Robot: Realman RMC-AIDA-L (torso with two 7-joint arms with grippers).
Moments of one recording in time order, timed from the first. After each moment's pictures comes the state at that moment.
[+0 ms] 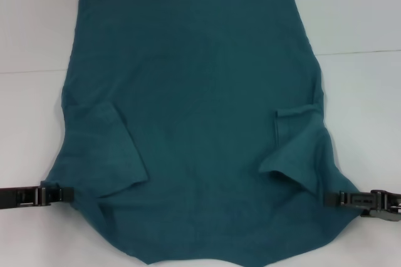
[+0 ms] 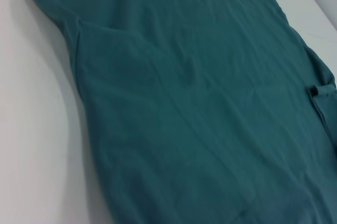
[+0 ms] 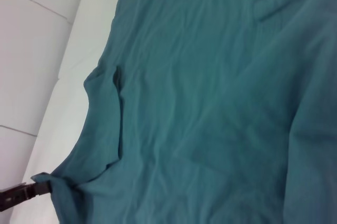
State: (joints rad) left arm -0.51 -2.10 0.53 0.88 2.43 1.48 -2.13; right arm 0.47 1.98 -0.30 -0.54 -2.43 -1.58 2.08
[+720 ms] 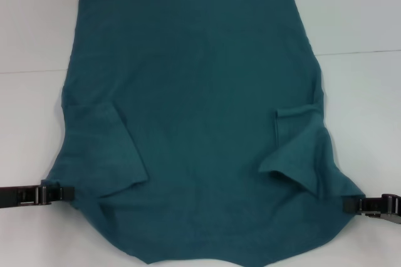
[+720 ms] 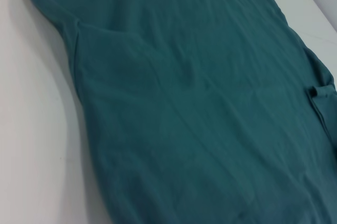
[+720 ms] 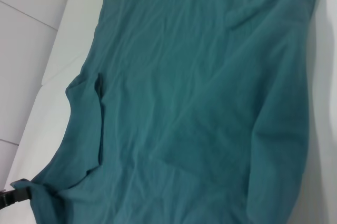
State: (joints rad) left arm -0.51 -2.10 0.53 0.88 2.43 1.48 -2.13; right arm 0.44 1.98 -0.29 -0.57 -2.43 -1.56 2.06
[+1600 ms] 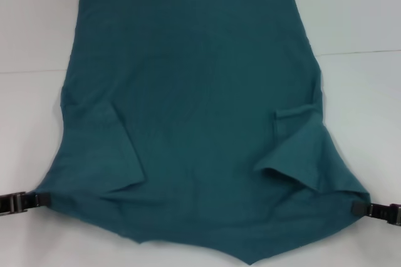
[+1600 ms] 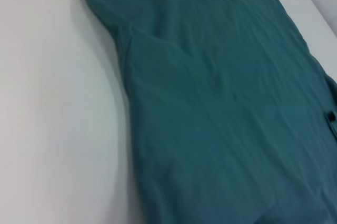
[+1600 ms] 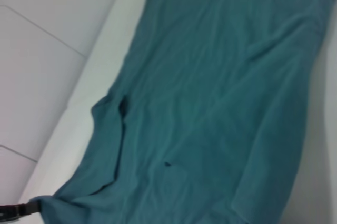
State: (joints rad) left arm -0.46 -2.09 0.42 0.88 2.42 1.50 -2.10; right arm 0.34 2.01 -0.27 -0.55 -2.29 -1.58 1.86
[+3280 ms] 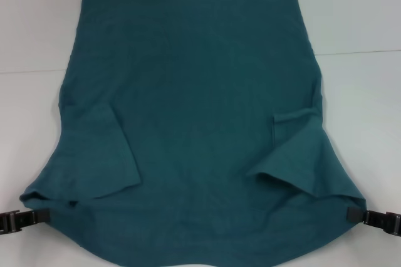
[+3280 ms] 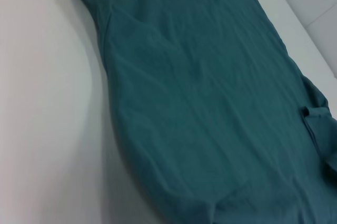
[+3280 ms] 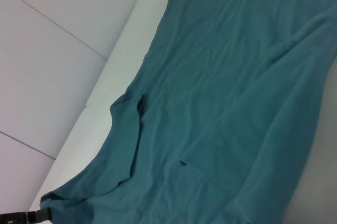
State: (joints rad) left arm -0.42 -2.10 0.35 0.87 2.41 1.59 -2.03; right arm 0.32 2.03 -0.26 -0.56 -2.27 -1.63 1.81
